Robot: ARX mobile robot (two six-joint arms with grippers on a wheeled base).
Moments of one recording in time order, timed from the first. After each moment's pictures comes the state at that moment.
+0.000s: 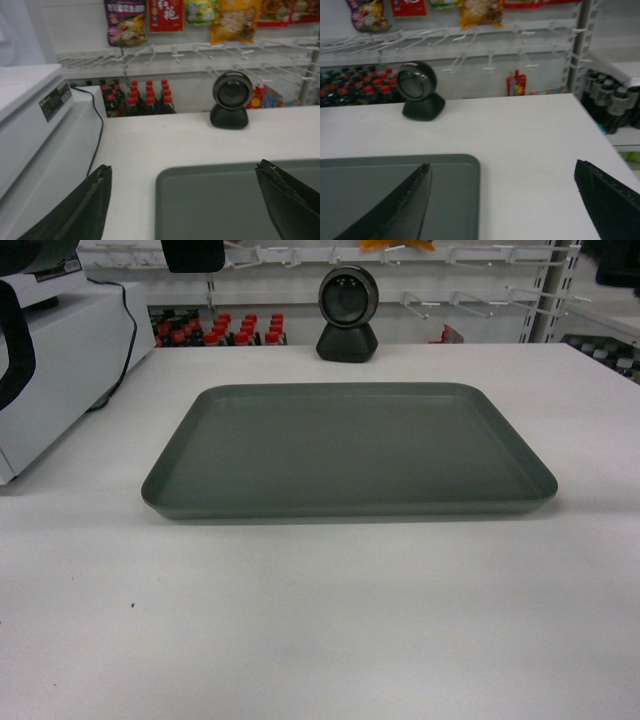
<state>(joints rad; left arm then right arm) -0.39 1.49 0.77 0.74 -0.44 0.02 0.13 1.53 0.82 0.64 0.05 0.08</state>
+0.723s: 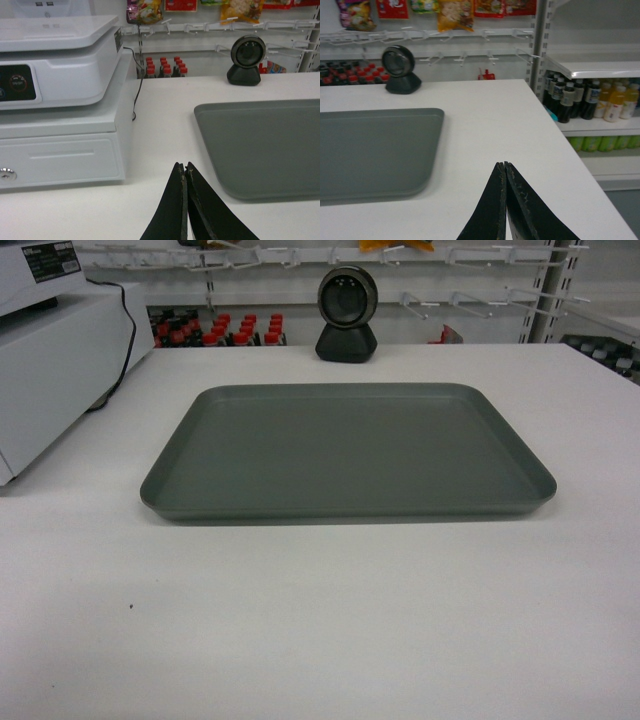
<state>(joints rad) -0.11 0.83 0.16 0.67 -0.12 0.00 -0.01 0.74 0.16 0.57 0.01 0.01</state>
